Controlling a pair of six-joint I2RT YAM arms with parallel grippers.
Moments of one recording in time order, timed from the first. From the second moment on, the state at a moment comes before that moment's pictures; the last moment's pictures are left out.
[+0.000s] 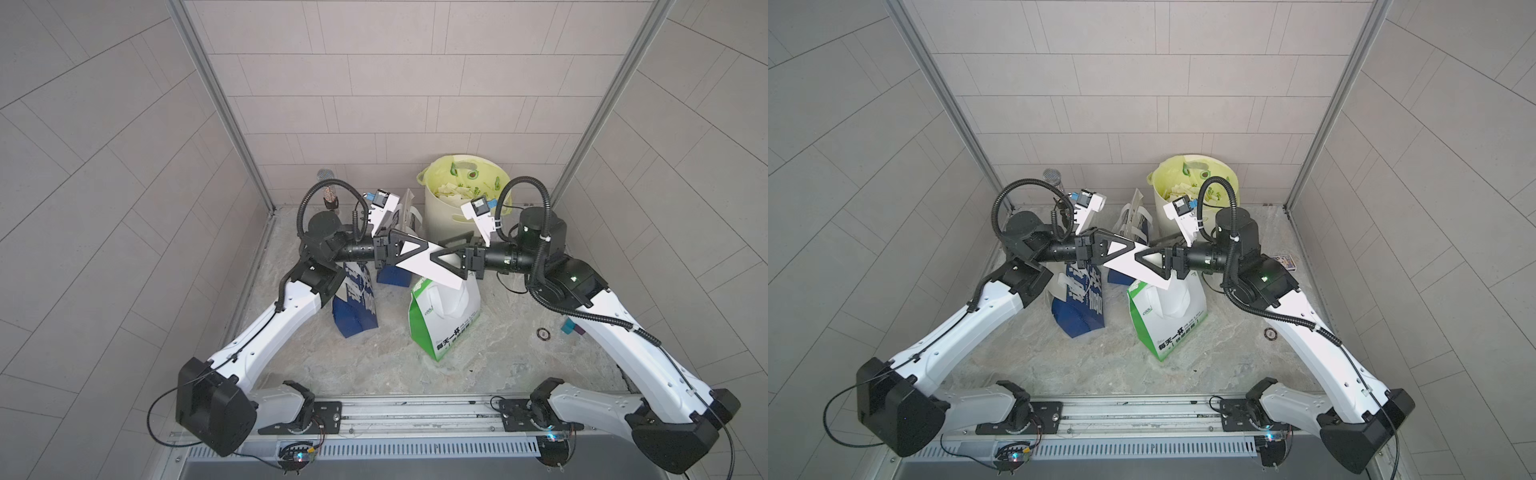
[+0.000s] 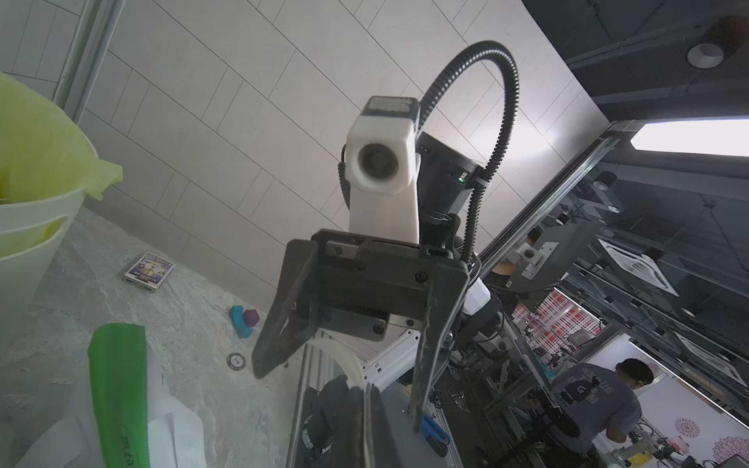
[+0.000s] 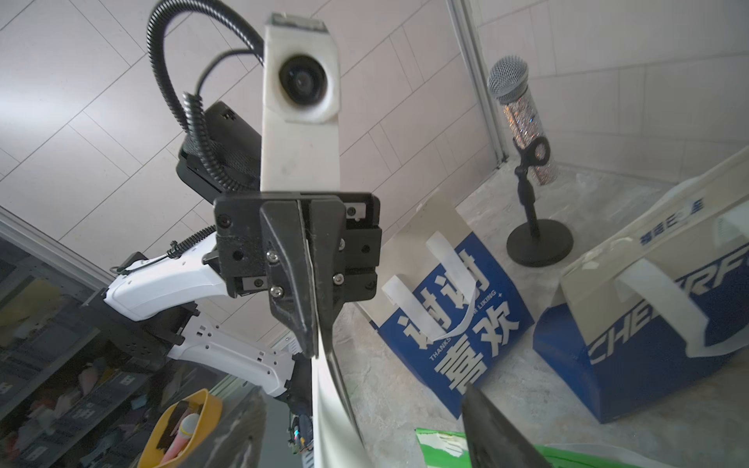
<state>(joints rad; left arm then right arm) -0.48 1.27 1.12 0.40 1.11 -0.87 0.49 1.12 1.33 -0.40 -0.72 0.42</state>
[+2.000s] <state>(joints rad) -0.50 1.25 1.14 0.14 1.05 -0.73 0.50 1.21 1.43 -0.56 -0.80 0.33</state>
